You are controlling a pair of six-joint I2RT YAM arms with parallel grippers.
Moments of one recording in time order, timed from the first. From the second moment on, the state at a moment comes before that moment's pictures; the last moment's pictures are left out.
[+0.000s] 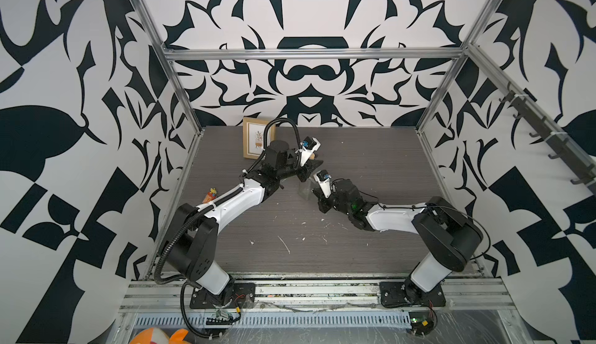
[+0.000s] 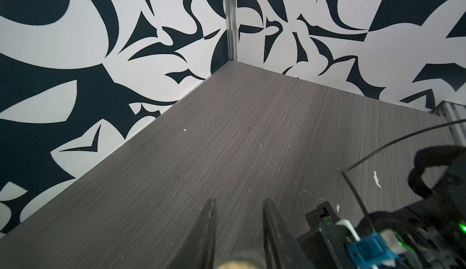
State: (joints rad) left arm -0.59 1.58 1.08 0.18 0.46 0.20; right arm 0.70 1.66 0.70 0.49 -0.07 0.06
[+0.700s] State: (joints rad) left arm -0.60 1.57 1.07 0.18 0.47 0.22; right arm 0.71 1.63 0.68 0.48 0.00 0.03
